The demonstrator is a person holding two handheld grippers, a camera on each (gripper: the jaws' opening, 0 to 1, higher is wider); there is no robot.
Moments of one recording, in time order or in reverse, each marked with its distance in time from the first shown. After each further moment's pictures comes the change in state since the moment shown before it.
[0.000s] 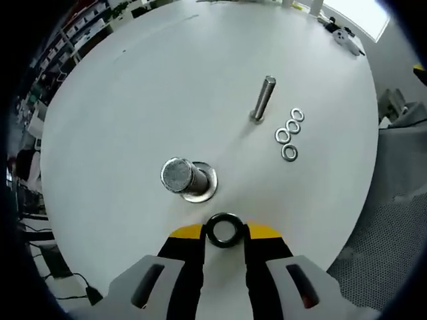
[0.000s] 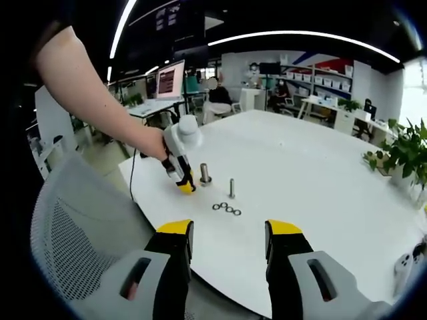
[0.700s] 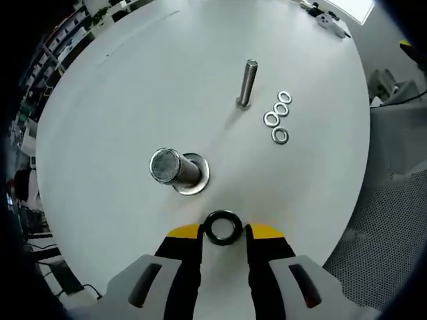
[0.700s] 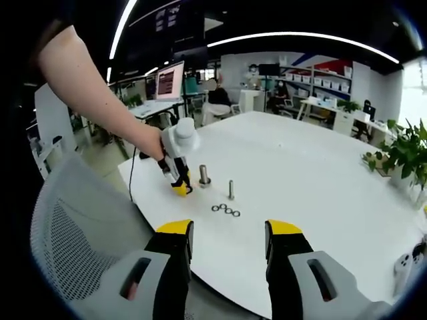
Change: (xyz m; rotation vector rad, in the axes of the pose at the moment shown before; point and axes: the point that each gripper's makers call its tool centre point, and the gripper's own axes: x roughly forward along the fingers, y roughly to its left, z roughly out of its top) left arm -0.002 -0.002 -0.006 0.104 0.045 -0.031; right arm 0.000 -0.001 0.001 0.001 -0.007 -0.007
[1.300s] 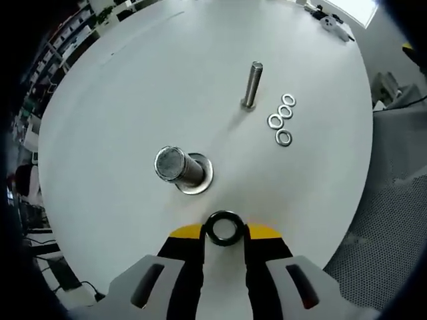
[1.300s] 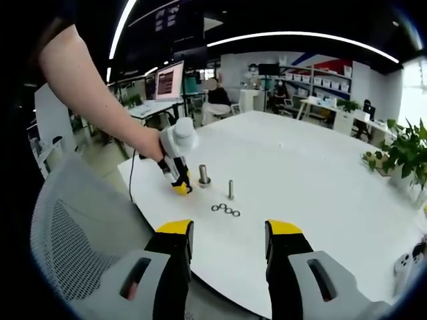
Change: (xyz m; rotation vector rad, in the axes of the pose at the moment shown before) left arm 0.000 0.000 0.000 -0.023 -0.020 0.019; right arm 0.001 0.000 -0.001 0.000 0.002 0.001
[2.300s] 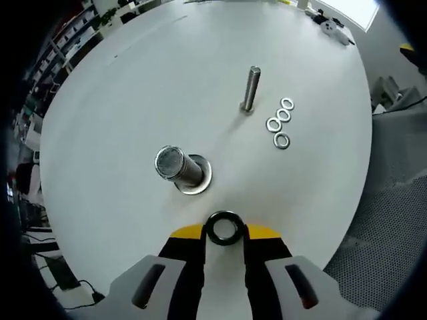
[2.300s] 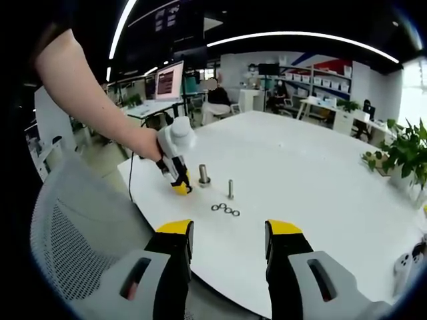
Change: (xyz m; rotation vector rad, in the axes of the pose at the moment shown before) left arm -0.002 -0.002 0.002 -0.008 -0.035 0.007; right arm -0.001 -0.001 -0.001 0.000 0.001 -0.002
